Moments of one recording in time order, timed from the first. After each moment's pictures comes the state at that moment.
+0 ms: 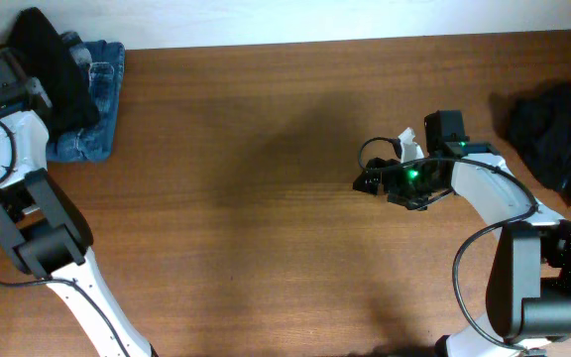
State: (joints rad) left arm 0.41 2.47 2.07 -0.27 -0.32 0.04; right arm -0.03 1.76 1.10 -0.71 -0.57 0.19
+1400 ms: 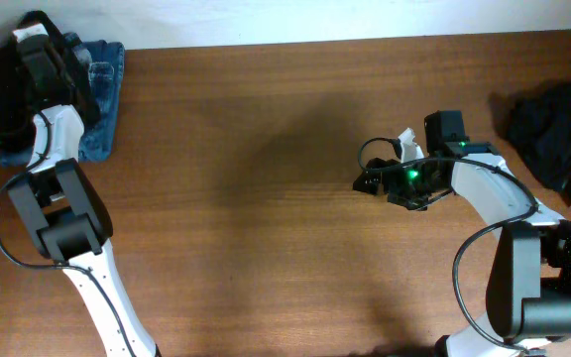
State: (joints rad) left arm 0.30 2.54 2.09 0.07 -0.29 0.03; right arm -0.03 1.76 1.10 -0.72 -0.57 0.19
